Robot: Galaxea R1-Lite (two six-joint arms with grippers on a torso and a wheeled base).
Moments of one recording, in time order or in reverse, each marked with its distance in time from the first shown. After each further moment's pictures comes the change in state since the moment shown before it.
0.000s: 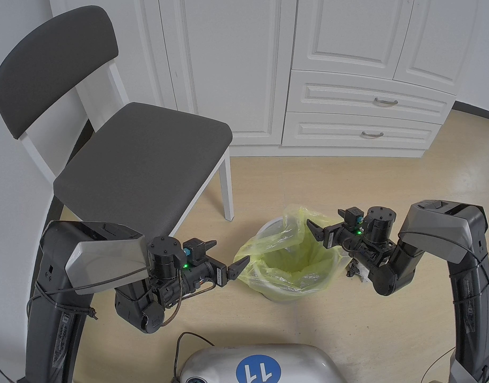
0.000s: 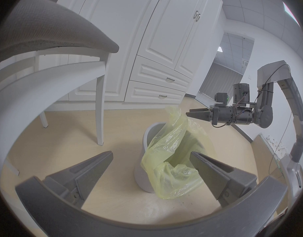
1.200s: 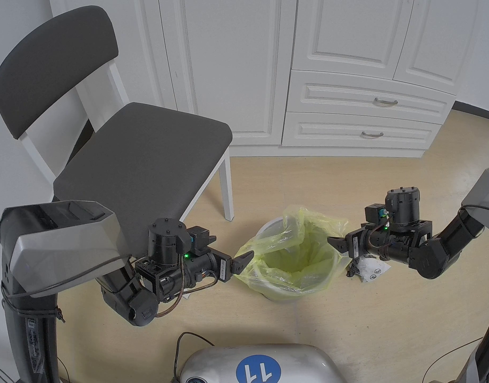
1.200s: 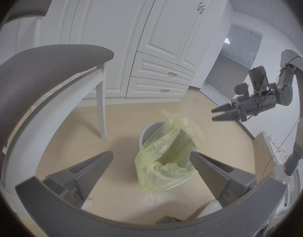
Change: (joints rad) left arm -0.061 -0.236 0.043 0.304 0.100 -0.006; right arm 0.026 -0.466 0.206 0.646 -0.079 -0.028
